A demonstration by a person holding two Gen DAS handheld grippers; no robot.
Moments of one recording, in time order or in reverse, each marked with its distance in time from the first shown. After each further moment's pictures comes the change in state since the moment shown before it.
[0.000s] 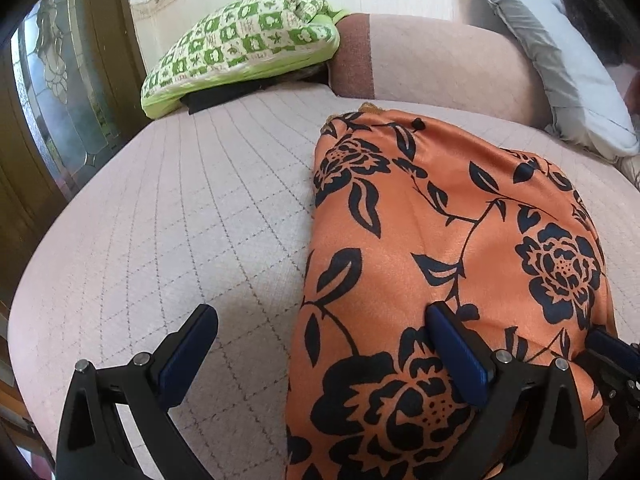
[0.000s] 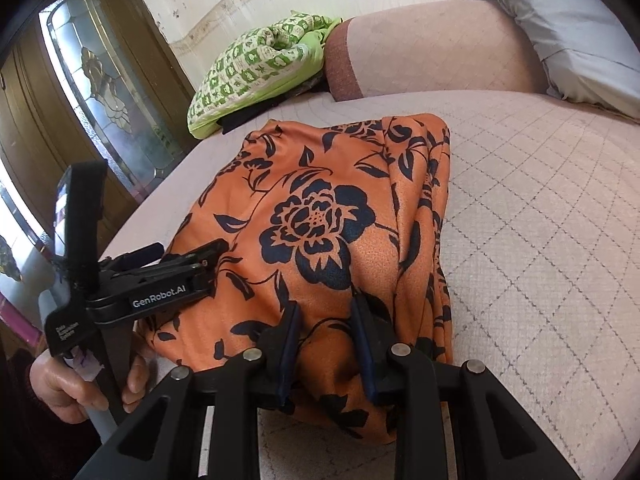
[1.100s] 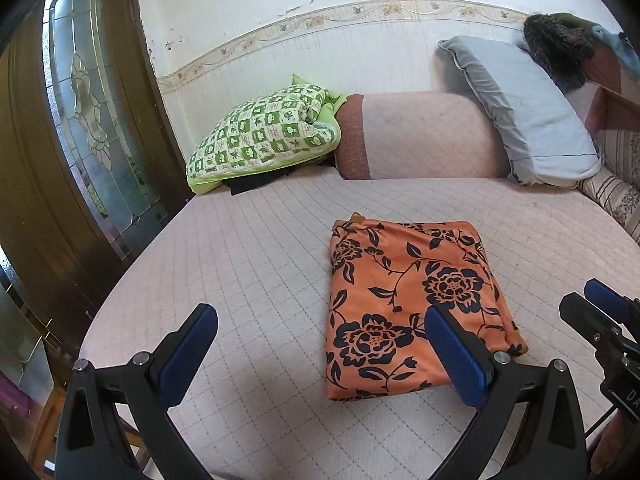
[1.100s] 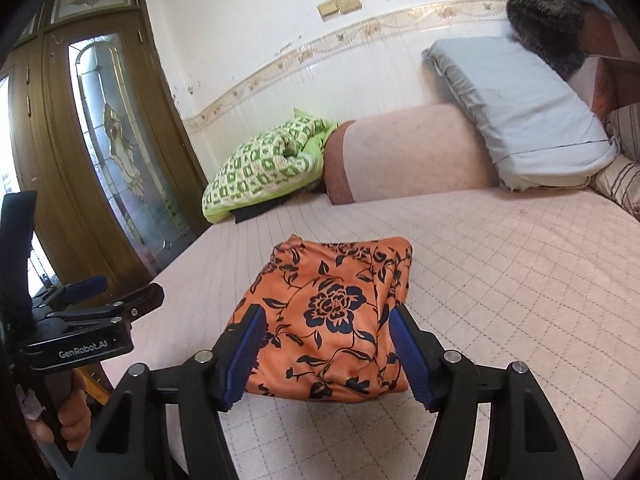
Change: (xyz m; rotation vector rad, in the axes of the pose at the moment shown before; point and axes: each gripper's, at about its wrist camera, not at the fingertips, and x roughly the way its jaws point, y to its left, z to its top) left arm -0.196 0.002 0.011 0.056 -0.177 0.065; right arm -0.150 0.037 0.003 -0.004 -0.316 -0.056
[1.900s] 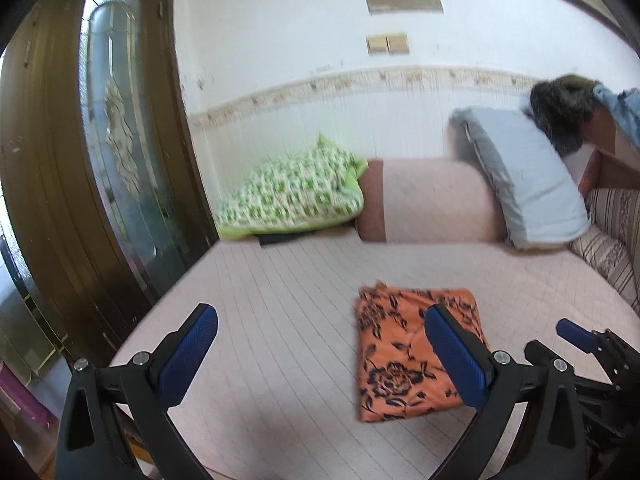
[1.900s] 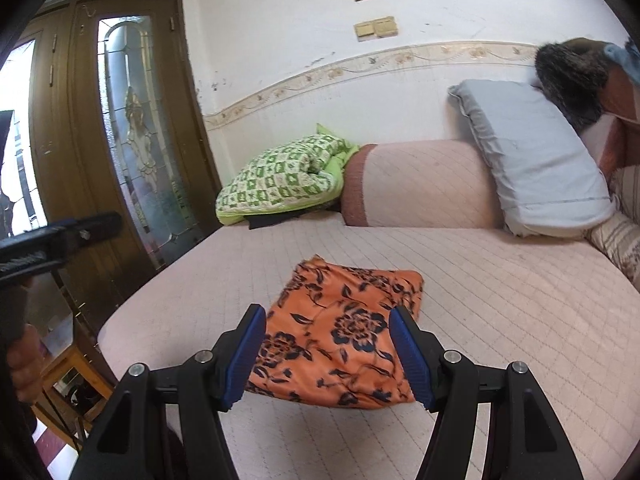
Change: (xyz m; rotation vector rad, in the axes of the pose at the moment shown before) left arm -0.104 0.071 0.042 -0.068 -0.193 0.005; right arm -0.034 0.060 0.028 -0.126 -0.026 -0.017
